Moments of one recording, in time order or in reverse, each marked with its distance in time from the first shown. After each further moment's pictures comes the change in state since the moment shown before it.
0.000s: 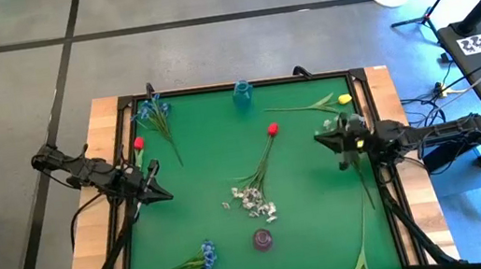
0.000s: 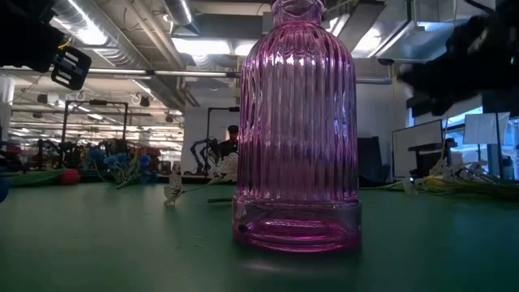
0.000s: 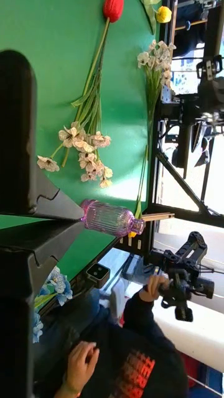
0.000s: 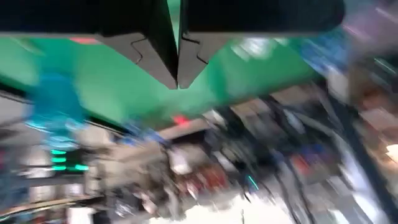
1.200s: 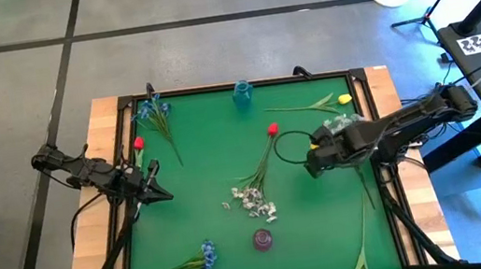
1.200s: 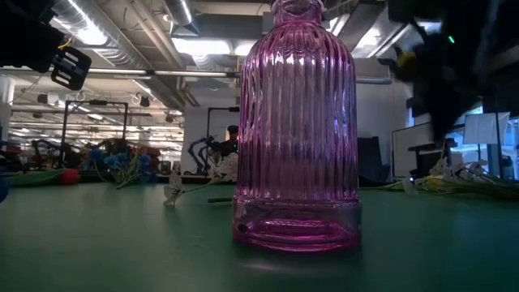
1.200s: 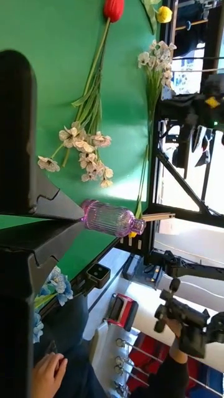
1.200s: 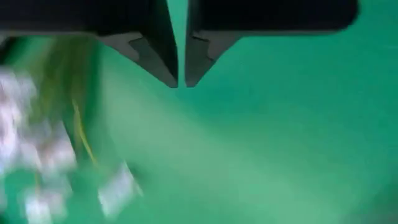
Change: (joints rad) left arm 0.000 0.000 0.000 -0.003 0.000 0.000; right arm 0.164 1.113 0.874 -1.337 0.053 0.951
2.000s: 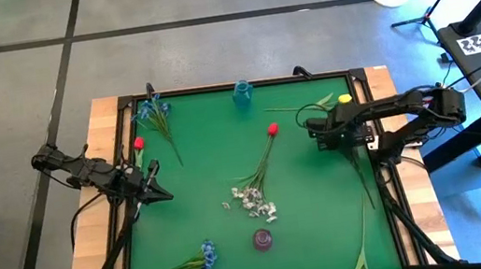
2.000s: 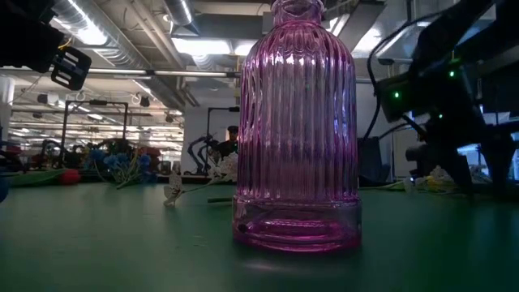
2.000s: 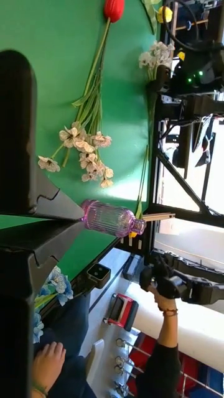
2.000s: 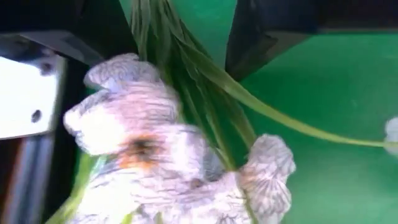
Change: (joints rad) left arm 0.000 0.000 0.000 0.000 0.000 0.000; right arm -0.534 0.080 -0.243 0.046 -0.171 0.082
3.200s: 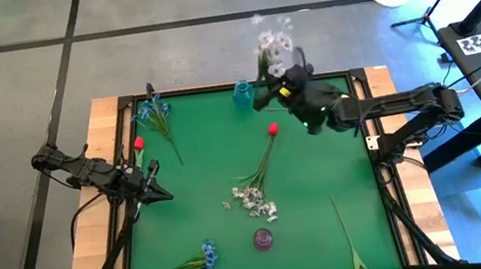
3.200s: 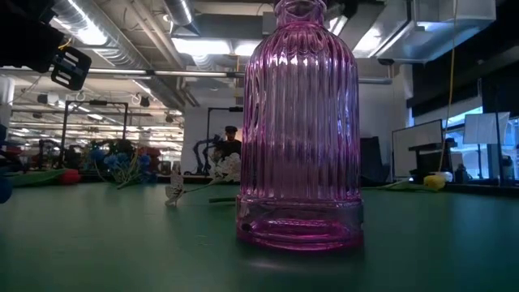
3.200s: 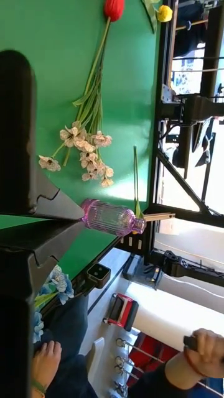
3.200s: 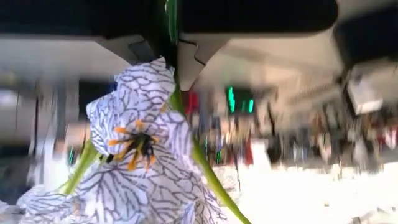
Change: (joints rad) left arm 0.000 0.000 0.000 0.000 0.000 0.000; right arm 0.272 0.065 0.563 1.556 0.869 -1.343
